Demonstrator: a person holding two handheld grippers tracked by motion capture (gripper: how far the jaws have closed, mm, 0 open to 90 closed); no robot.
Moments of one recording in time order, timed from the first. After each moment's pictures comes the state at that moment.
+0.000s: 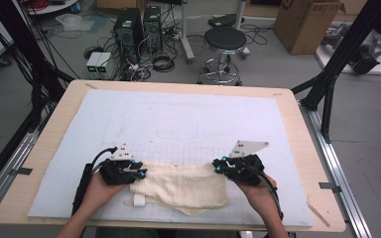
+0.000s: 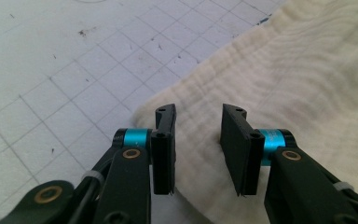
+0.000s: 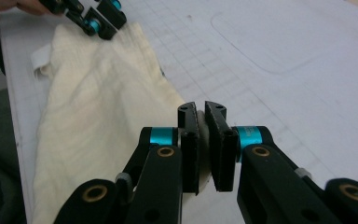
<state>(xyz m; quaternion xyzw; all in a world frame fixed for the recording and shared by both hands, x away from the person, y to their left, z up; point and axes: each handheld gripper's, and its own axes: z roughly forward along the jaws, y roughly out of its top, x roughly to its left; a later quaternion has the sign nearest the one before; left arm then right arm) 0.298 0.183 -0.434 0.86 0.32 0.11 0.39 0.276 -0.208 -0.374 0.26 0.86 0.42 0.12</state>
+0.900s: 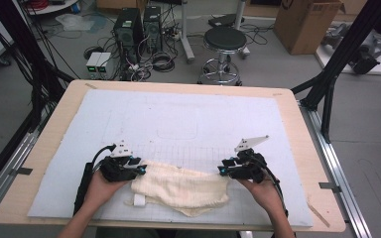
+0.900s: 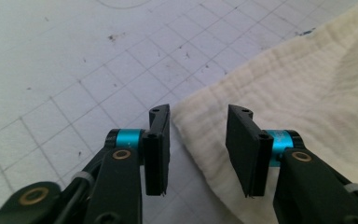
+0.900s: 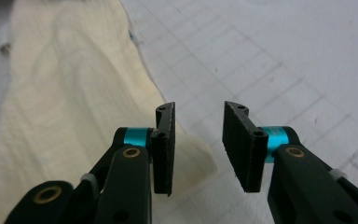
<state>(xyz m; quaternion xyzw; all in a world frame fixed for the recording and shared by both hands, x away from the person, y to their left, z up) 0.305 0.185 -0.435 0.85 0.35 0.14 0.38 0.312 -0.227 -0.410 0.32 0.86 0.38 0.04</state>
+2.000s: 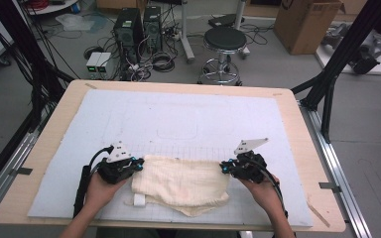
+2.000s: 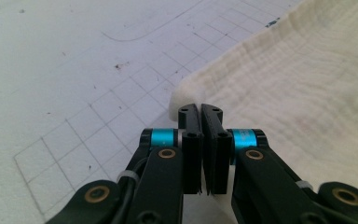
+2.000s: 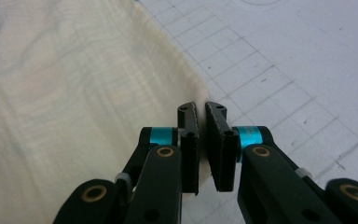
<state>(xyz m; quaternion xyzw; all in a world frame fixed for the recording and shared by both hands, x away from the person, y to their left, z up) 0.293 0.184 -0.425 0.83 0.33 0.18 0.42 0.310 -0.226 -0.411 0.30 0.87 0.38 0.07</state>
